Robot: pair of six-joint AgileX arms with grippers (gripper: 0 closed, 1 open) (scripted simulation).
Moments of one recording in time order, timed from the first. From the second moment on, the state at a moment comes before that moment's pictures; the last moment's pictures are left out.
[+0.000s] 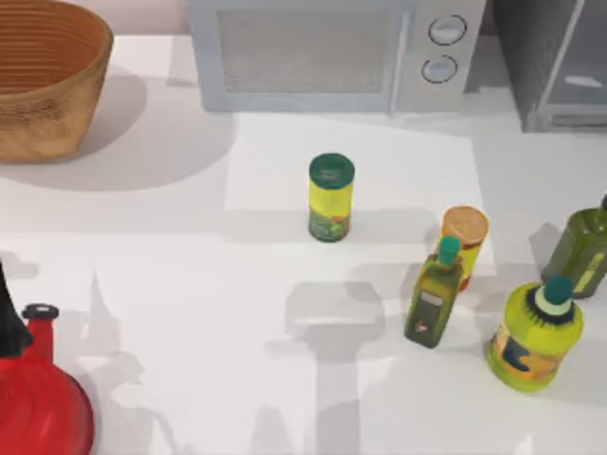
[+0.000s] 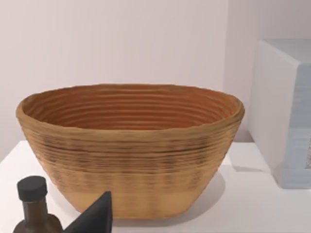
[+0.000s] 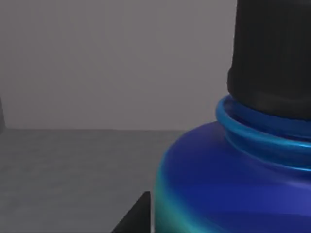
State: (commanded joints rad) left arm 0.00 0.00 0.00 0.00 0.00 0.00; right arm -0.29 2.28 1.16 1.13 -0.25 0.00
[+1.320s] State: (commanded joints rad) left arm 0.00 0.00 0.00 0.00 0.00 0.00; right arm -0.29 2.15 1.18 0.98 -0.26 0.00
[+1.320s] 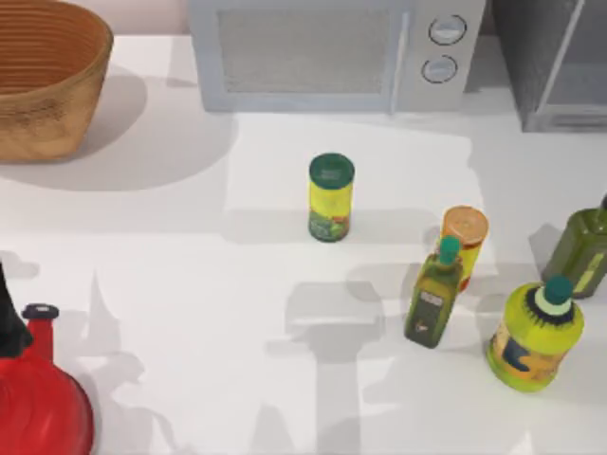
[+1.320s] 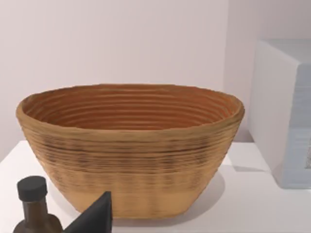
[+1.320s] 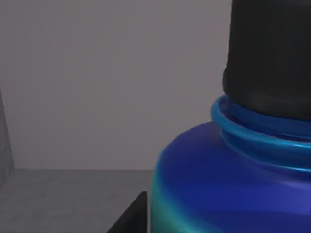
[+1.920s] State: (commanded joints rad) left arm 0.00 0.00 0.00 0.00 0.00 0.00; right arm -0.34 1.99 0.93 1.07 -0.30 0.01
